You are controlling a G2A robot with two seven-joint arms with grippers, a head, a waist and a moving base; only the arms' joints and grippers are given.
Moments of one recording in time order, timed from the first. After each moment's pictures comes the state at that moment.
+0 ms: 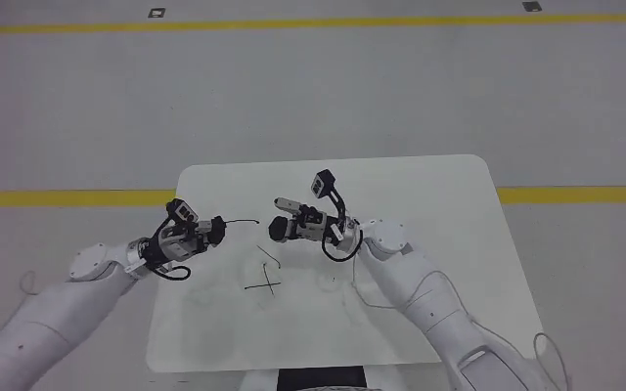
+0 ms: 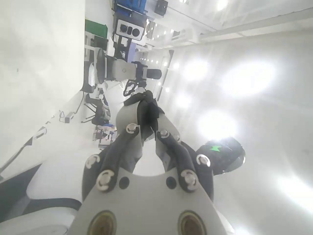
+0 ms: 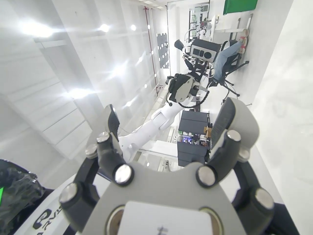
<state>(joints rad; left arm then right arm) 1.26 -0.61 -0.90 -1.35 -1.33 -0.30 -1.20 -1.09 -1.47 0.96 -1.11 0.51 -0.26 0.97</state>
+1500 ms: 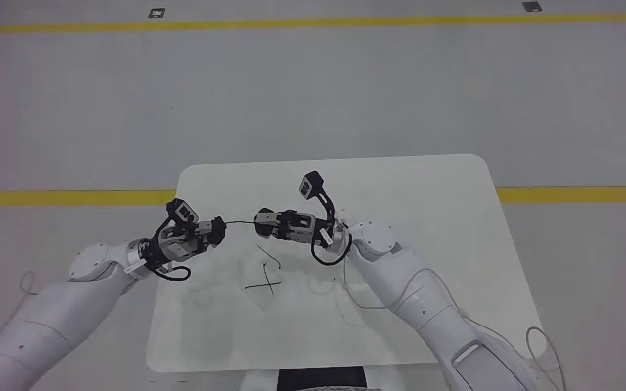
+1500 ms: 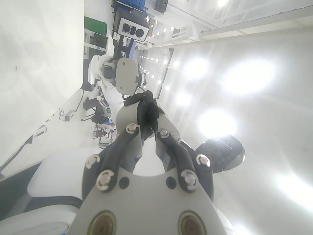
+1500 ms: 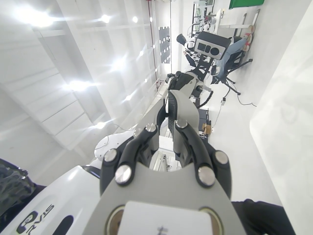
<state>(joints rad) 1.26 -0.61 -0.90 -1.35 -1.33 -0.30 -1.19 -1.06 -1.49 0.89 -1.07 0.53 -0.33 0.96</state>
